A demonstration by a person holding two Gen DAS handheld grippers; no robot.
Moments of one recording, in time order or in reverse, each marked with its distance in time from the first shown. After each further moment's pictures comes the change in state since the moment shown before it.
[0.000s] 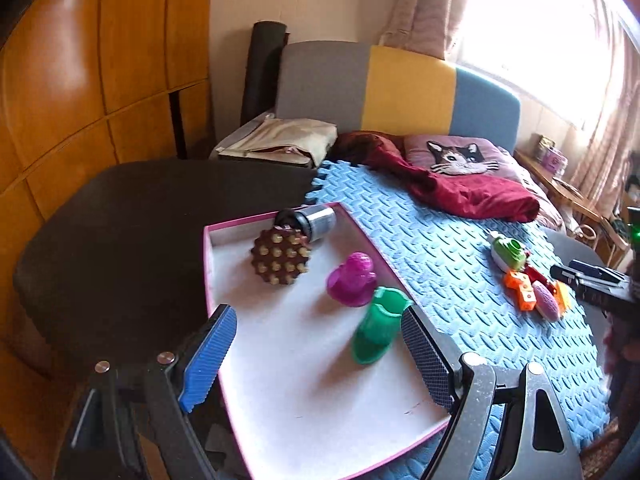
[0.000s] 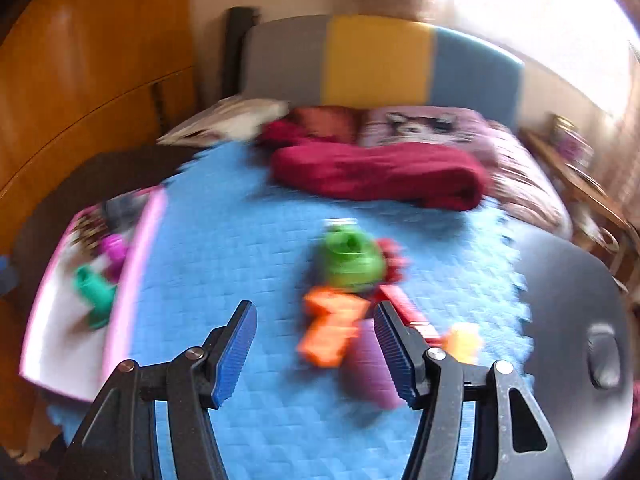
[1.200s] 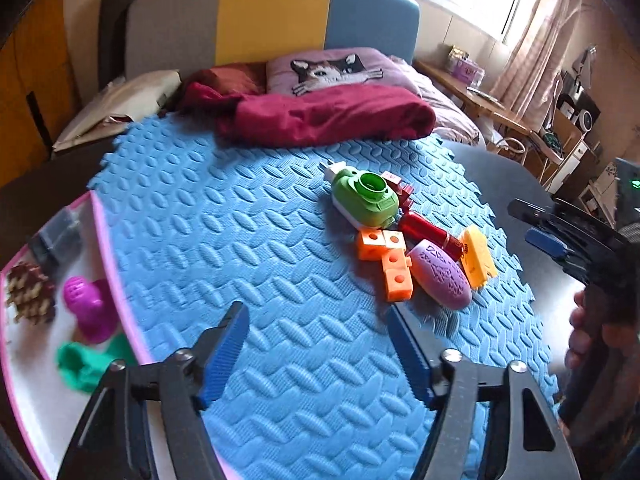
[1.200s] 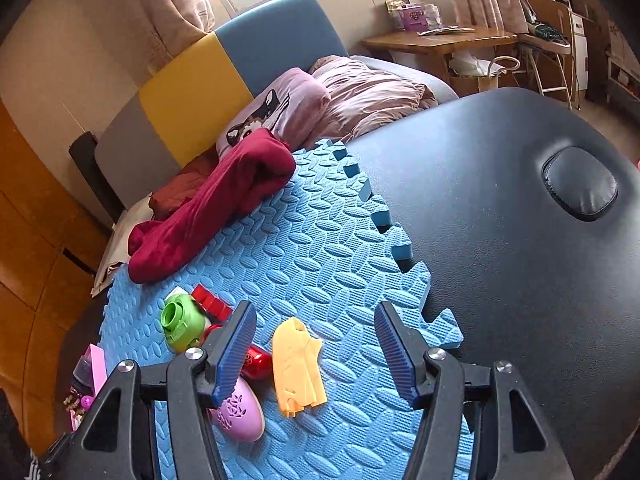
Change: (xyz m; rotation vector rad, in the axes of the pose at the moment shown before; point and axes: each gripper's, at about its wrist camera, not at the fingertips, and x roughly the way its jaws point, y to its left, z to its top) left arm 0.108 -0.194 0.021 0.206 0.284 -0.300; right arm 0.006 -0.142 -0.027 0.641 -0.006 -0.003
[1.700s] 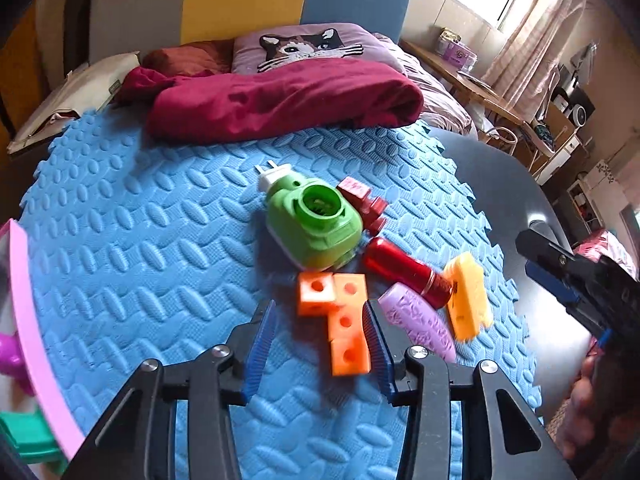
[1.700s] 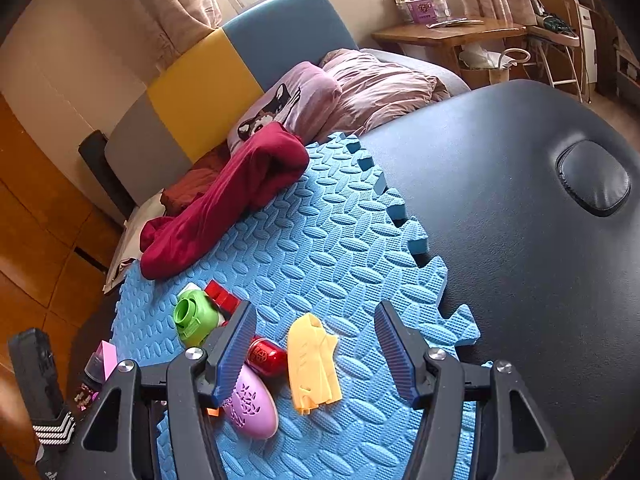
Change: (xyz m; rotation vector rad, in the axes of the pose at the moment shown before) left arm 0.066 -0.038 0.039 0.001 0.074 -0.066; right arm 0.003 0.003 0.000 0.003 0.020 0.044
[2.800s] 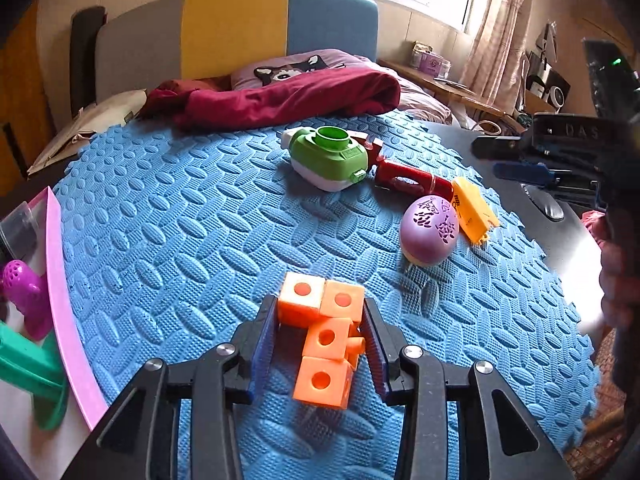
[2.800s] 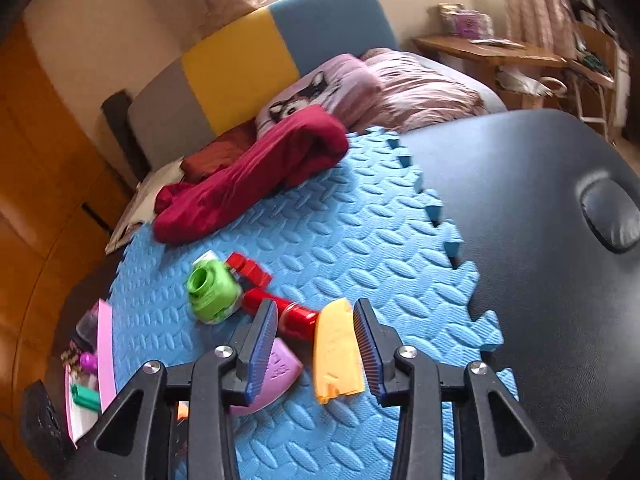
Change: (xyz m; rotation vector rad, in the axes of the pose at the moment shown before) left arm -0.027 0.020 -0.089 0.127 -0.157 0.023; right arm 0.009 0.038 -0.015 -0.221 0.049 0.028
